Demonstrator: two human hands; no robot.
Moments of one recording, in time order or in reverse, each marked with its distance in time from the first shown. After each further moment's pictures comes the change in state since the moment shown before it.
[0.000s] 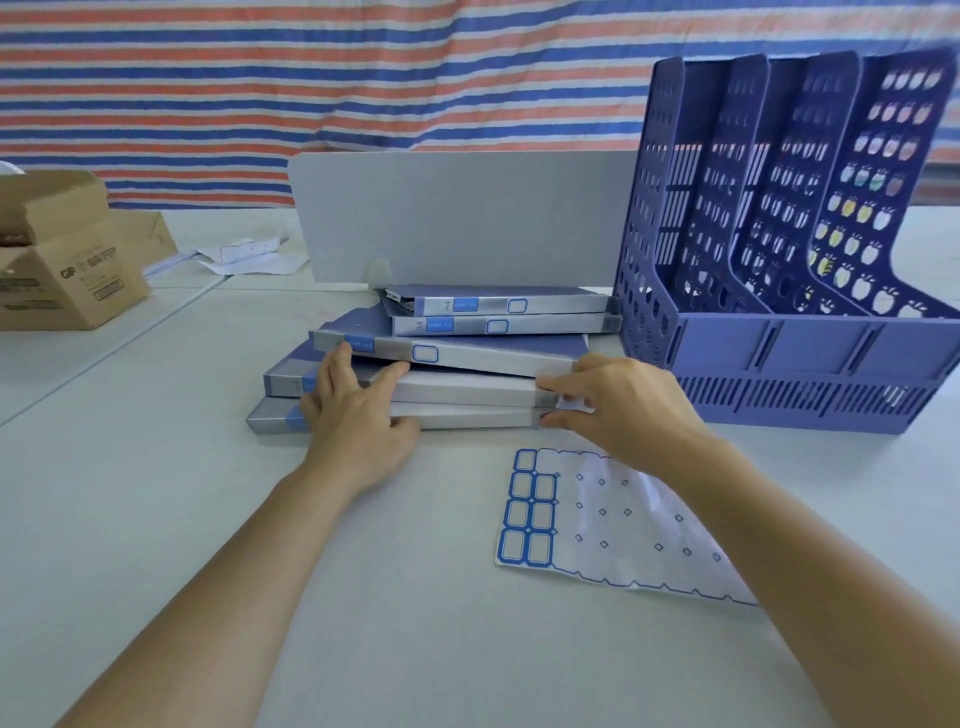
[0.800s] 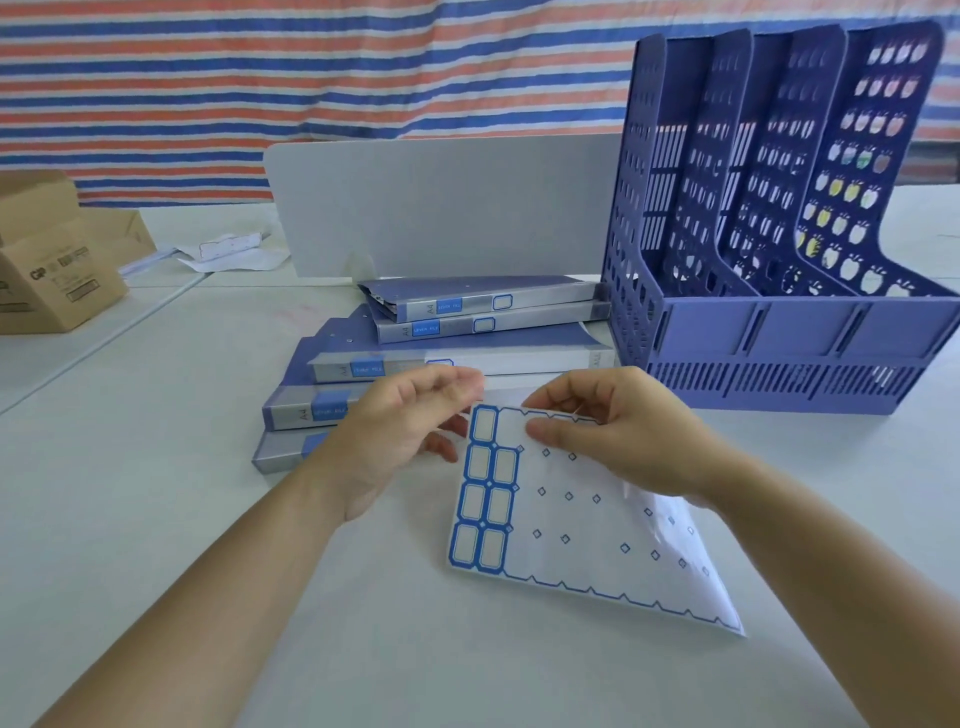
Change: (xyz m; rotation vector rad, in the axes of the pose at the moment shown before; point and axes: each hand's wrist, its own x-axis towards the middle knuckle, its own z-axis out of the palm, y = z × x) left_hand -0.038 0.050 -0.030 -1.111 -0.437 0.069; right_hand -0.037 -0.018 -0.023 0.846 -0.139 0.170
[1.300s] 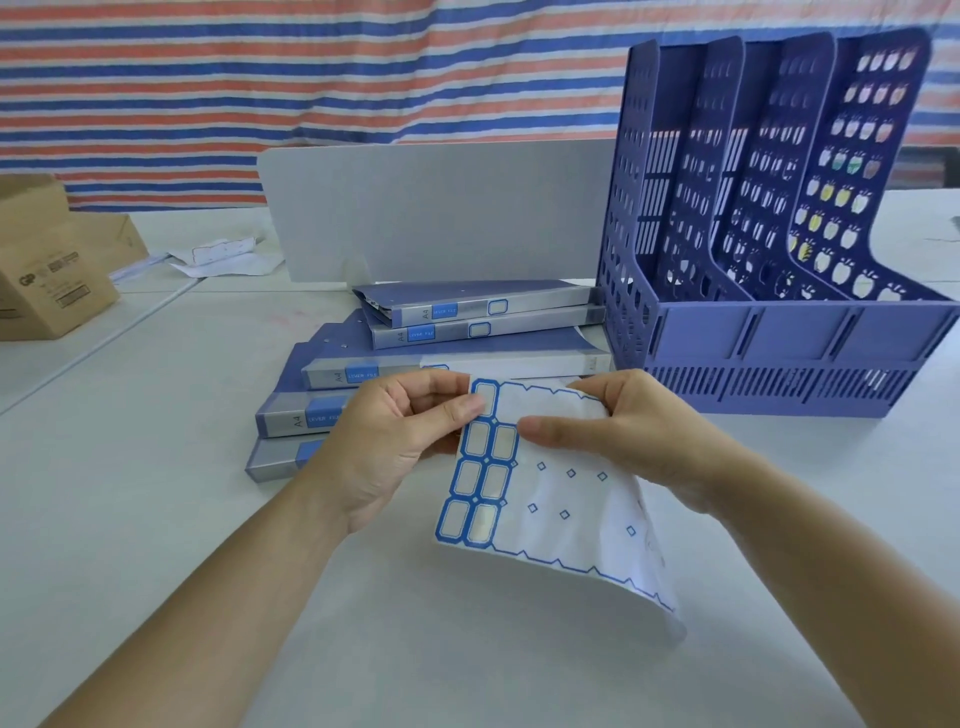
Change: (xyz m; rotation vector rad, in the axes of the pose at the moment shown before) left_hand -0.004 0.002 0.007 -0.159 0.050 0.047; right_hand -0.007 -0.014 -0.006 0.307 -0.088 0.208
